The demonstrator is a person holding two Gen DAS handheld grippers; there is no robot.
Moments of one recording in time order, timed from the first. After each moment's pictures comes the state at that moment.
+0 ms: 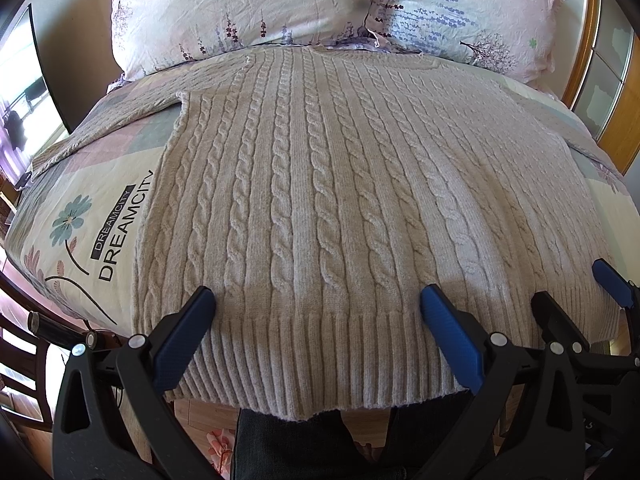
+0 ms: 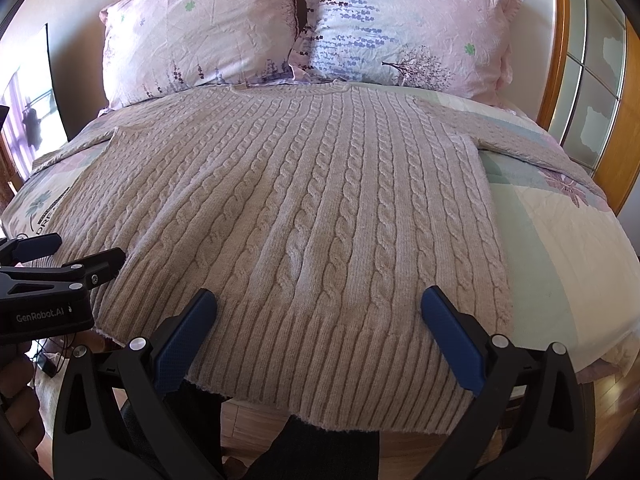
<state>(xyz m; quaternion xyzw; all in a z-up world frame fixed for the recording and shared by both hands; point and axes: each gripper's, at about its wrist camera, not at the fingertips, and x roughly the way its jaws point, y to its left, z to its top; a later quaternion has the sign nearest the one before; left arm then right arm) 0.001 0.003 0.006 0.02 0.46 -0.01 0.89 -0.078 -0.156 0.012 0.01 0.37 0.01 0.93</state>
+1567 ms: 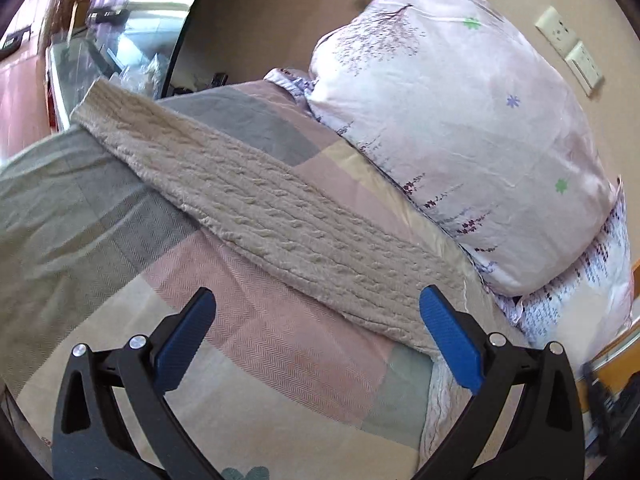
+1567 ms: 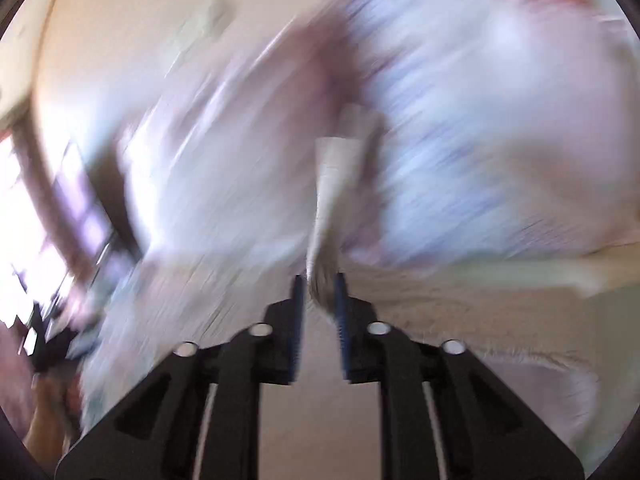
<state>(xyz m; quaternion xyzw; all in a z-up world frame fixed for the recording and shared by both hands) 0.149 0.330 0.023 -0.35 0.33 0.09 0.87 0.196 -0.134 0.120 0.10 0.31 0.20 0.92</state>
